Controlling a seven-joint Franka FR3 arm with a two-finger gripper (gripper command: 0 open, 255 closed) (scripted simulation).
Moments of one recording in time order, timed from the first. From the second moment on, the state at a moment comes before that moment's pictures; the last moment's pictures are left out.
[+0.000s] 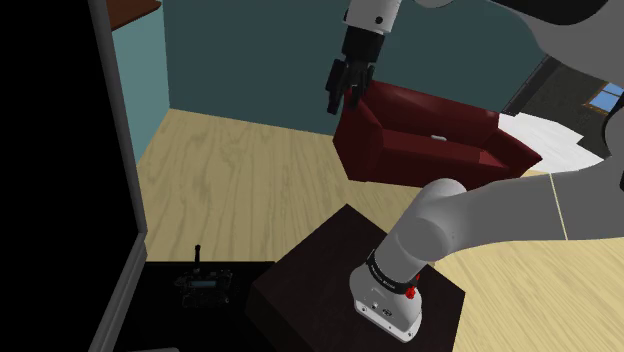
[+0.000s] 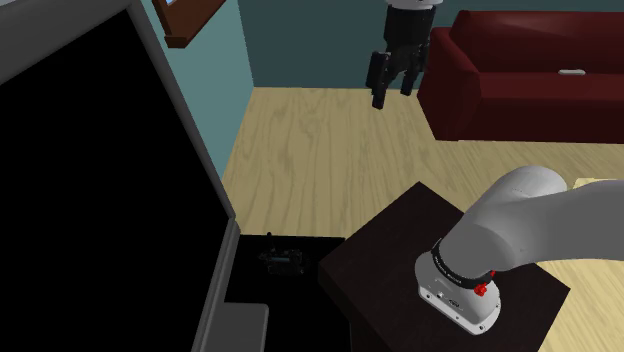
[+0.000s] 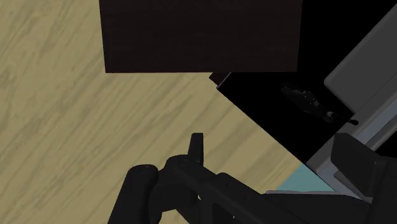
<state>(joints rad) -0.01 -0.74 0.03 -2.28 0.10 1.43 0.00</state>
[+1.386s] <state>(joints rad) 0.18 -0.48 0.20 -2.64 0.24 2.10 -0.16</state>
